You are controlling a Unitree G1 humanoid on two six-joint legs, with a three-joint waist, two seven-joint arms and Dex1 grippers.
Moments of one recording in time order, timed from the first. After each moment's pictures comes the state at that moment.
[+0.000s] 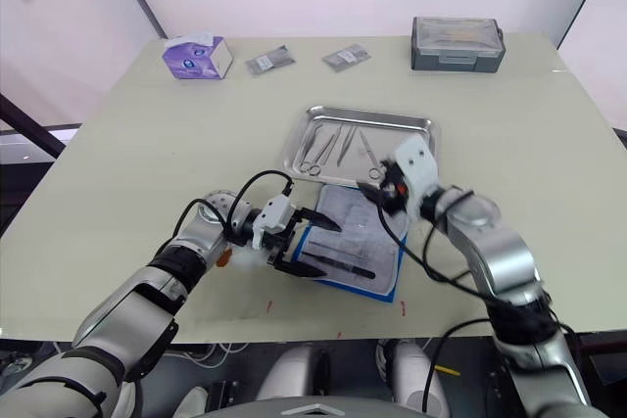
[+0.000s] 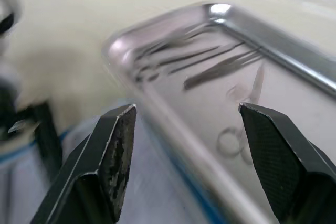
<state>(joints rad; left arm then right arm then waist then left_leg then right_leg) -0.68 0.52 -0.56 0.82 -0.47 -0.44 -1.57 -0.25 -0.43 0.15 -0.45 0.28 0.69 0.61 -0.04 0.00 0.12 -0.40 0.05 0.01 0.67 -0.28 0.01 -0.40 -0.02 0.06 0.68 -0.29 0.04</state>
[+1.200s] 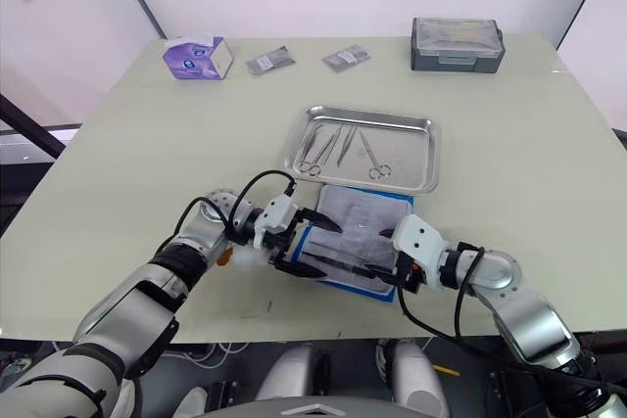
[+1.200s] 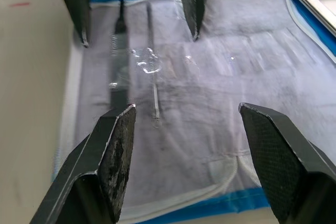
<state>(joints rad) -0.70 0.52 -0.59 0.83 -0.48 -0.44 -1.57 -0.10 -0.58 0.30 -0.45 0.16 0.49 0.75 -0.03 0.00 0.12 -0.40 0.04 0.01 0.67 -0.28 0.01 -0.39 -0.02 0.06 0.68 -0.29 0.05</state>
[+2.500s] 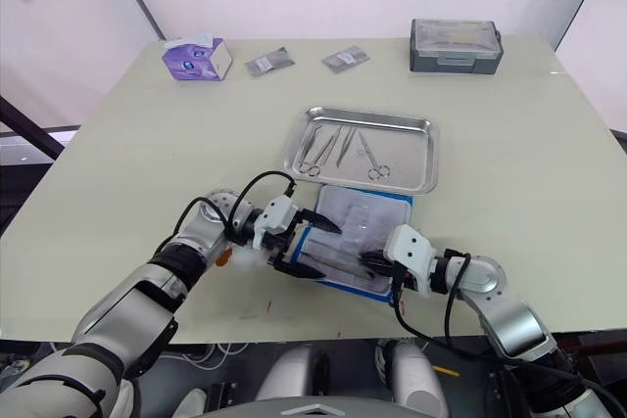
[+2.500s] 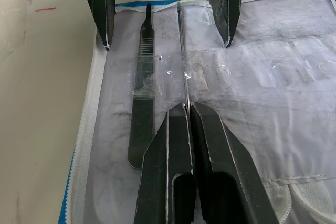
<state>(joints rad) -0.71 0.52 -0.60 0.83 -0.48 -0.44 -1.57 -0.07 -0.53 0.32 -0.26 0.16 0.26 0.84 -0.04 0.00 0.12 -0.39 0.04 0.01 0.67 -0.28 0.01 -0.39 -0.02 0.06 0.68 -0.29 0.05</state>
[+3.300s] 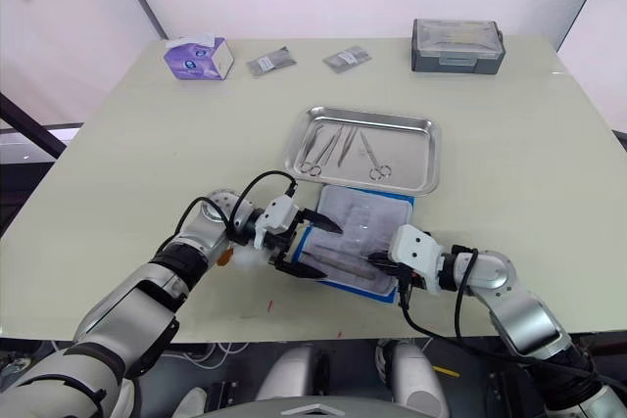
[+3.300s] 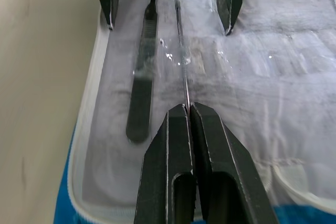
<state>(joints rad) -0.70 0.52 -0.60 0.84 -0.47 -0.44 -1.57 -0.09 -0.63 0.31 -0.33 0.13 0.29 0.87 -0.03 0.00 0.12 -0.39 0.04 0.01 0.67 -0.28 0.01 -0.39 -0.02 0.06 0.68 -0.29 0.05</state>
